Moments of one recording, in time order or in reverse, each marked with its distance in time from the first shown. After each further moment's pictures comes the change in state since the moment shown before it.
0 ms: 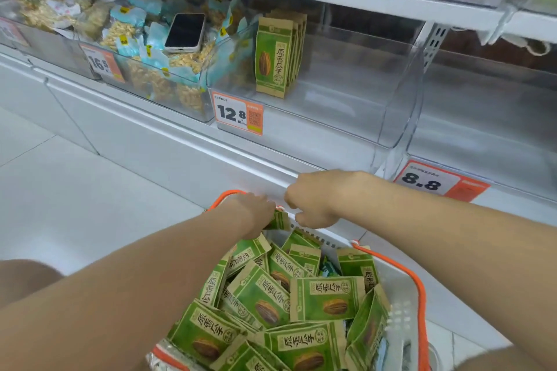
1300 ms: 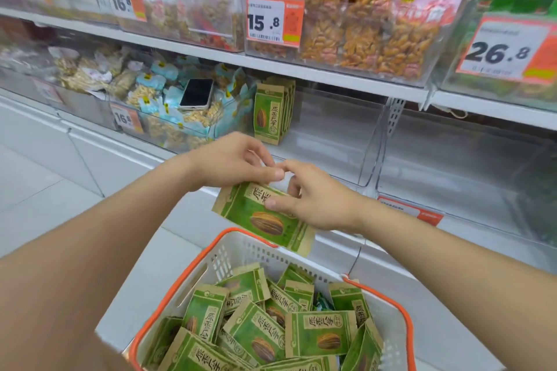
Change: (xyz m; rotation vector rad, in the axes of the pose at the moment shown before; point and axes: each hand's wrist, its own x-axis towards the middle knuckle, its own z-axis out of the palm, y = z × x) left_hand -0.143 -0.075 -0.130 -1.162 0.520 0.126; right_hand -0.070 0.002 -0.038 0.942 0.640 -0.059
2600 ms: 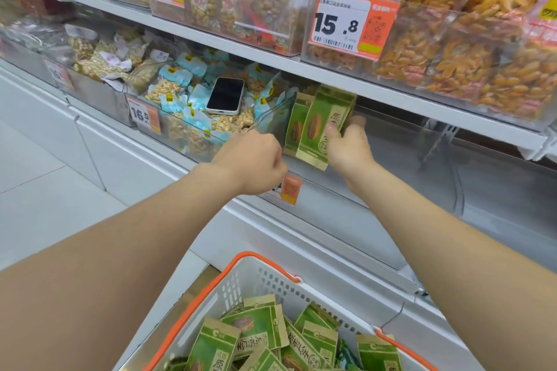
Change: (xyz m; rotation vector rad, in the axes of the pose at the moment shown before) left_hand 0.071 -0.066 -0.038 0.633 0.338 0.018; right_hand 0.176 0.024 -0.017 0.247 0.620 0.354
